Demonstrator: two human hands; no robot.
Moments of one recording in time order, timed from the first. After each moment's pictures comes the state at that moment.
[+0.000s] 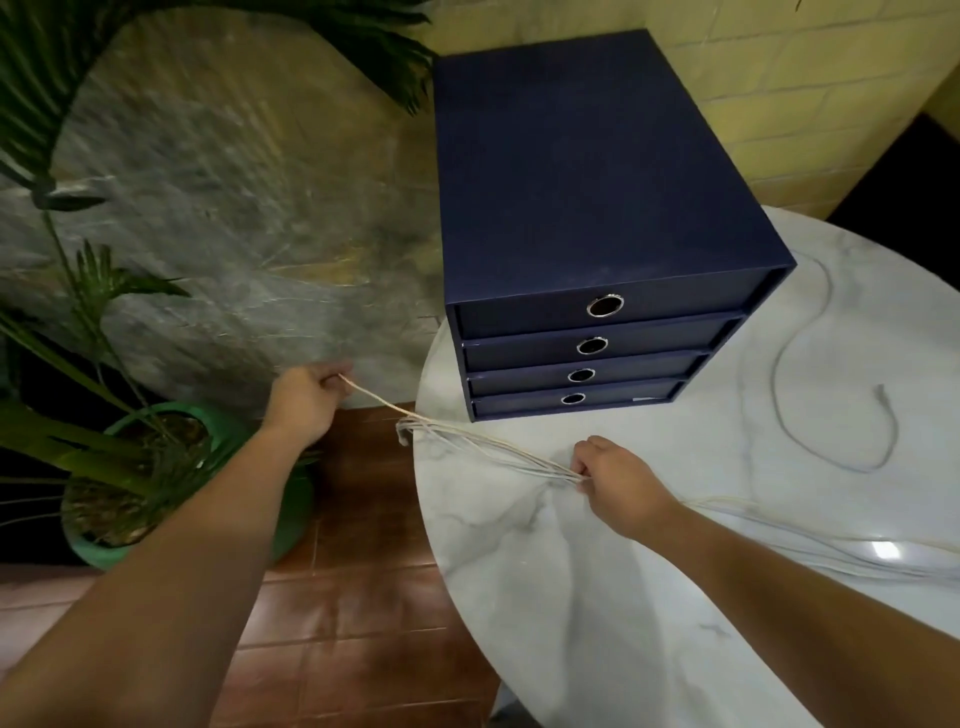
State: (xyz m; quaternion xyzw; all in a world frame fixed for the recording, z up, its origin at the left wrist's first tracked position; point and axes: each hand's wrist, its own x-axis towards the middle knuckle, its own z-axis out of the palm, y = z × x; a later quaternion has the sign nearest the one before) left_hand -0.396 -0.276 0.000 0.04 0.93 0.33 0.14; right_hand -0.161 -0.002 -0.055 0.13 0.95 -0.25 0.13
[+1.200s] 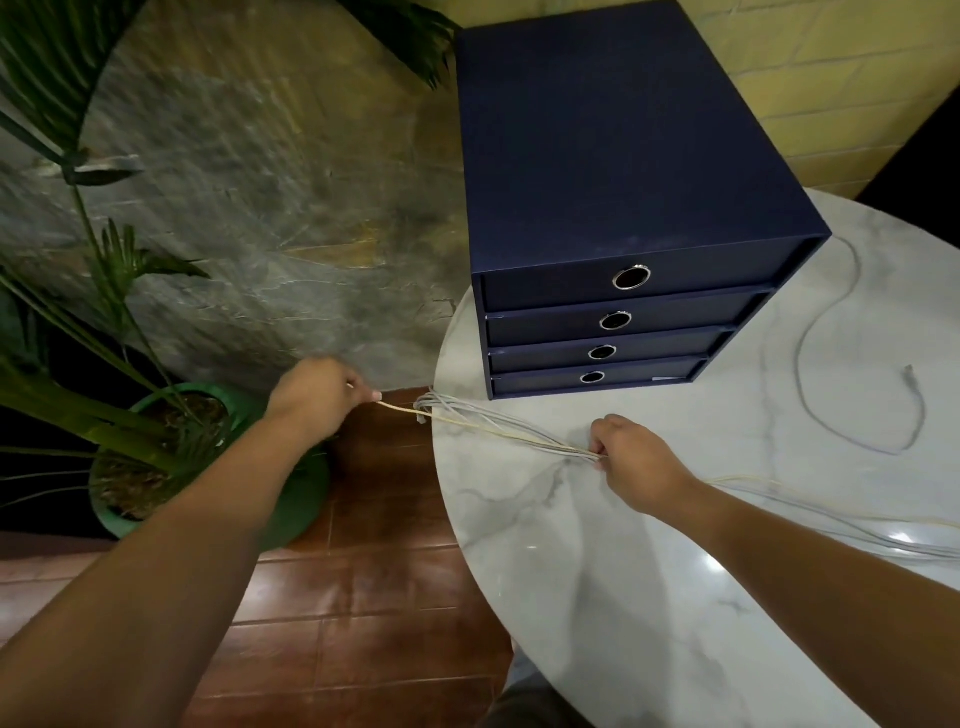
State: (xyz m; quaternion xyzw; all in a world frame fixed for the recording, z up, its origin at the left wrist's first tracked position) left_hand -0.378 -0.294 0.020 0.17 0.97 0.06 0.18; right_hand -0.164 -0.005 -0.057 0.13 0.96 -0.22 0.13
